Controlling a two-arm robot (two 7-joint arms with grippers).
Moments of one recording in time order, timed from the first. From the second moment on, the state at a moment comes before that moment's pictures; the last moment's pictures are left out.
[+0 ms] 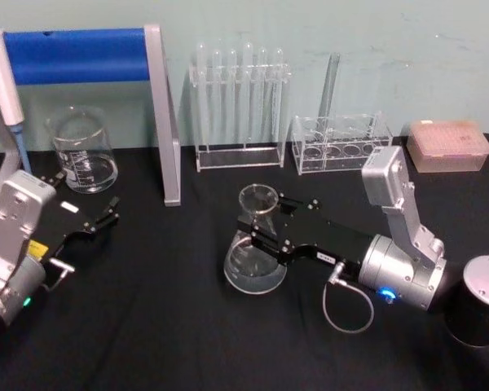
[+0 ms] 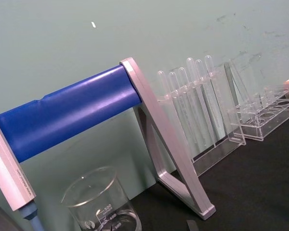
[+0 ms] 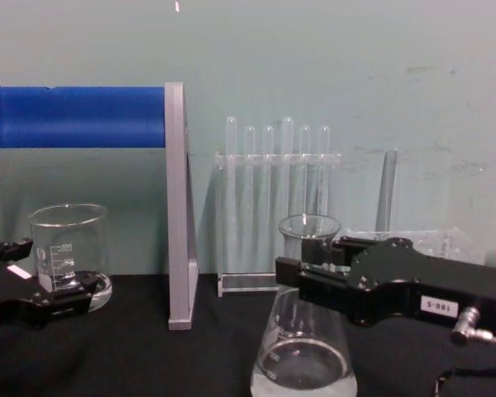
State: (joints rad) left arm -0.20 0.60 0.45 -1.41 -0.25 -0.12 0.03; right arm 0.28 0.43 -0.50 -1.48 0.42 -0.05 0.58
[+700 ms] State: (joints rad) left arm -0.20 0.60 0.45 -1.41 -0.25 -0.12 0.03; right arm 0.31 0.42 -0.53 -1.40 0.43 -0.09 0.63
